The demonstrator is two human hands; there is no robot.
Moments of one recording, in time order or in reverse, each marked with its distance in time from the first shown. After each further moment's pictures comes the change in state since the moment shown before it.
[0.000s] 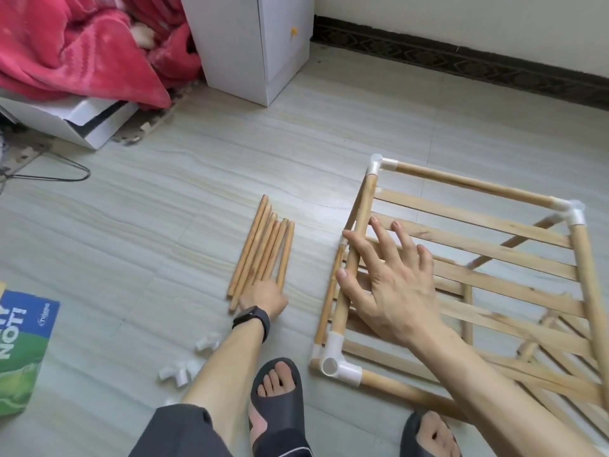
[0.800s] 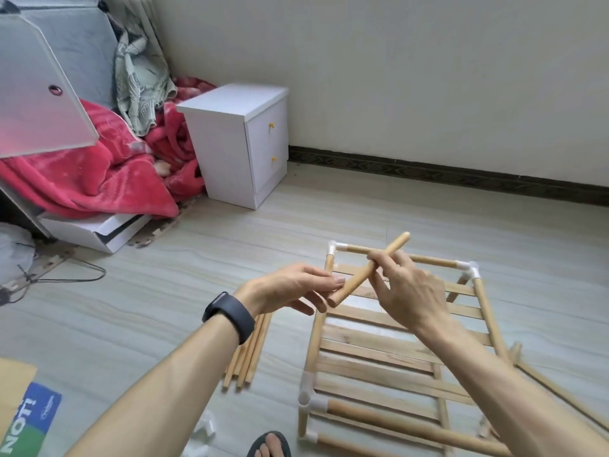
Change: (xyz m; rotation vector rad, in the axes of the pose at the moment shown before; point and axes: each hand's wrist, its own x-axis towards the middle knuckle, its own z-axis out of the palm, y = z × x) left_hand -0.179 0.116 -0.209 -0.589 -0.501 0.680; right_hand 0.003 0.052 -0.116 -0.012 0.401 -0.008
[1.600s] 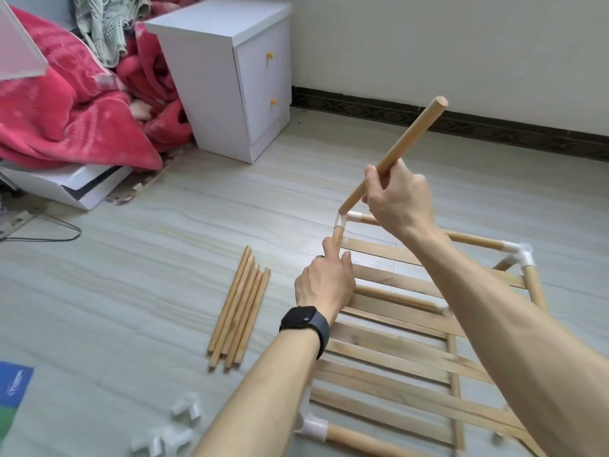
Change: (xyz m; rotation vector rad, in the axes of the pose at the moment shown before) left_hand 0.133 -0.065 0.054 0.661 0.802 -0.109; right_hand 0.136 0.006 0.070 0.432 -0.001 0.322
